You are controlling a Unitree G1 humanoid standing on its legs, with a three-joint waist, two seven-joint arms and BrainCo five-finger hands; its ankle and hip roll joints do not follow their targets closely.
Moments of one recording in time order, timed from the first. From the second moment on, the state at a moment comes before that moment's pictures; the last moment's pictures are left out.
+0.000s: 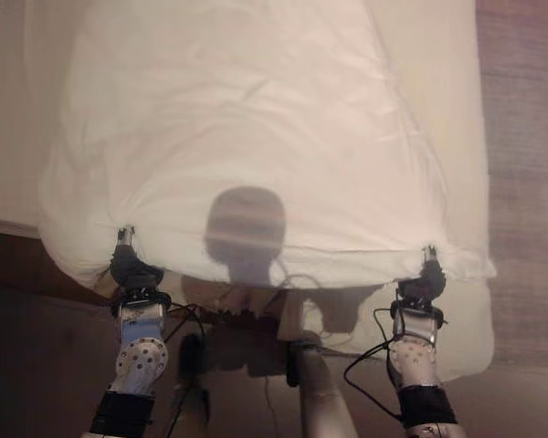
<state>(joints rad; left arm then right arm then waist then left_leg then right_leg) -0.30 0.13 -0.02 0.04 -1.26 -0.42 0.21 -0.25 -0.27 -0.07 0.27 1.56 -0.38 0.02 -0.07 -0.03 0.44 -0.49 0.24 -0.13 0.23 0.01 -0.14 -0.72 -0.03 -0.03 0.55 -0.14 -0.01</state>
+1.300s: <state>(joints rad) -0.19 0.17 -0.06 0.04 -1.19 -0.35 0.22 -0.22 -0.26 0.01 0.24 1.41 -0.32 0.01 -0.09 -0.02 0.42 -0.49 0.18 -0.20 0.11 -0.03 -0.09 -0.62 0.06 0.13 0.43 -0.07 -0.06</state>
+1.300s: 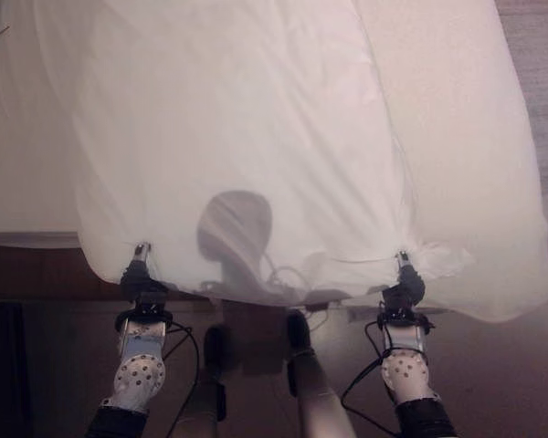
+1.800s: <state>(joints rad) -0.14 0.19 -0.10 0.08 -1.19 -0.33 0.16 -0.18 -0.24 0.04 0.21 1.40 -0.31 0.01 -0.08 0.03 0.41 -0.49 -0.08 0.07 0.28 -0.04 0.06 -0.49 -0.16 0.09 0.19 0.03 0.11</state>
